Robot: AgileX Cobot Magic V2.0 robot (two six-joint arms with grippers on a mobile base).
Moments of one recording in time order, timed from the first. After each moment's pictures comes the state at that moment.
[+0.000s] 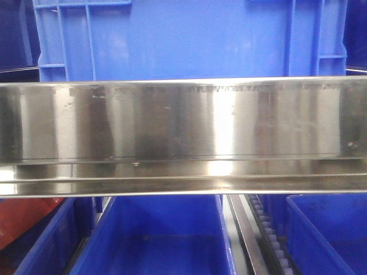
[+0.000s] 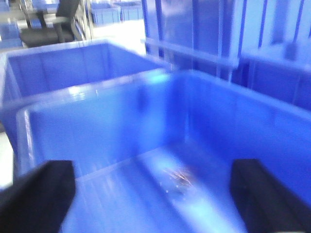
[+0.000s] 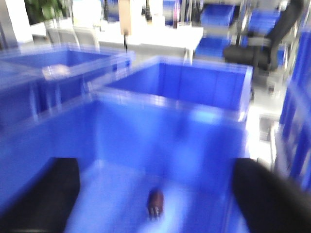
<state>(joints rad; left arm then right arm) -0.43 1.38 -1.31 -0.02 0.15 0.03 0.42 1.32 -1.29 0.08 0.16 -0.04</state>
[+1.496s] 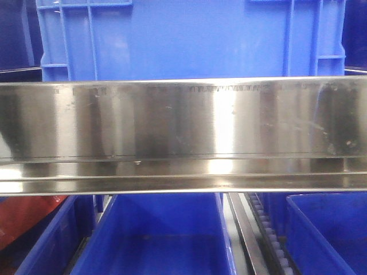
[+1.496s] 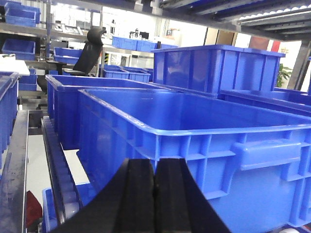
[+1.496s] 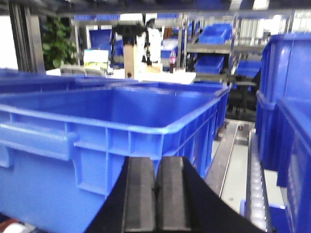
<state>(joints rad) -0.40 0.44 -0.45 -0.15 0.00 0.03 0.42 0.37 -0.48 0.08 0.11 -0.04</state>
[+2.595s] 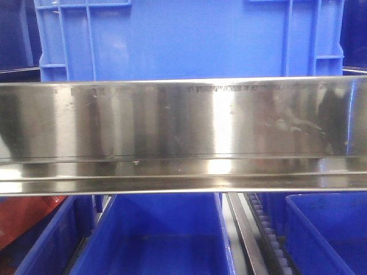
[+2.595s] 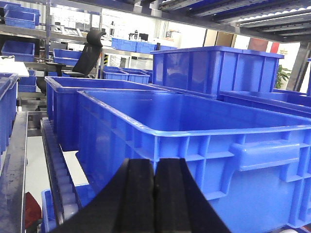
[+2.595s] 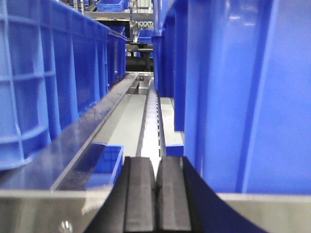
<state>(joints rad) -0.40 0.44 -0.45 -0.15 -0.01 0.03 0.04 0.11 -0.05 0.08 0.03 -0.04</state>
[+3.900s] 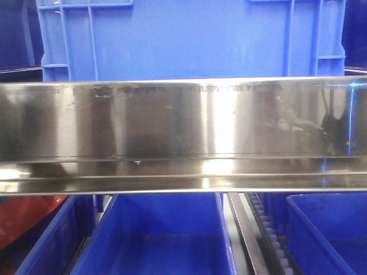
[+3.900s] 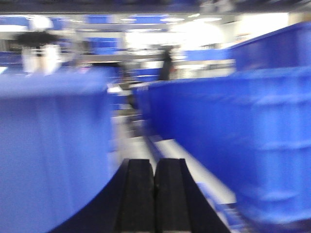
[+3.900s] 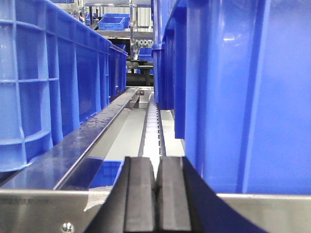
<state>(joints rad) -0.09 0.11 -0.15 0.04 -0.02 0.03 0.04 0.06 0.00 0.08 -0.04 -0.04</state>
